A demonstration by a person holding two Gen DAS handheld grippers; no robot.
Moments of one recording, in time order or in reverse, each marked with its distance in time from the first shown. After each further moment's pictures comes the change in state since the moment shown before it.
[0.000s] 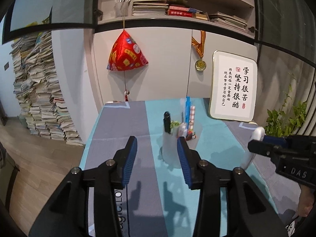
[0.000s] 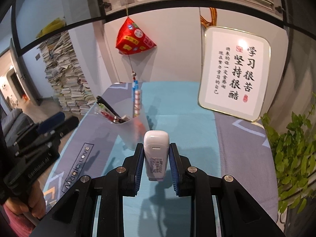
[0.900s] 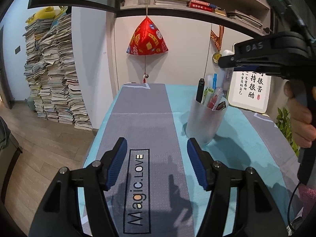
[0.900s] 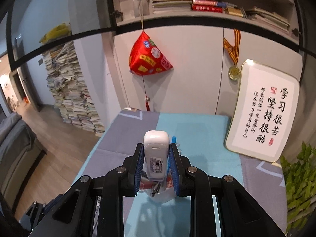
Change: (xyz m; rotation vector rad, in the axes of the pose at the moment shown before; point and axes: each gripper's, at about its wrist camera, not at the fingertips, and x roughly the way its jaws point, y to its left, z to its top) left arm -0.003 0.039 -0.044 -0.071 0.038 0.054; right arm 0.049 0.063 0.077 -0.031 -0.093 -0.006
